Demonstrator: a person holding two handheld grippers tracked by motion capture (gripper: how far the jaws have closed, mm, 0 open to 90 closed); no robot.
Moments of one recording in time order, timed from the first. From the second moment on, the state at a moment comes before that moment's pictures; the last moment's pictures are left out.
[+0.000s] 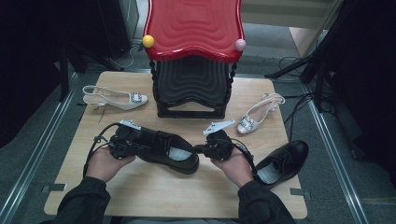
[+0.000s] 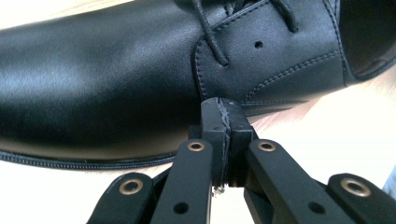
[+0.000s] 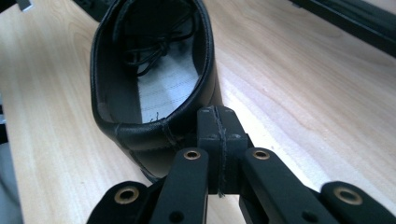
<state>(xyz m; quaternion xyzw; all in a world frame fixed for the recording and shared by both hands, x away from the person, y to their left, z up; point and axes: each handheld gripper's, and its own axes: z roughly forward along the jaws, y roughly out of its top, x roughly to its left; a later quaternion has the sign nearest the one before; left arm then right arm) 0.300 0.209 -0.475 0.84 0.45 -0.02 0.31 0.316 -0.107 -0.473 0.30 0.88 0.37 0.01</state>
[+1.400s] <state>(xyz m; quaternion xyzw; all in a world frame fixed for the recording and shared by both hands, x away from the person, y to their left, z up) 0.309 0.197 -0.474 0.84 0.43 -0.03 0.33 0.297 -0.107 -0.473 0.30 0.88 0.37 -0.02</state>
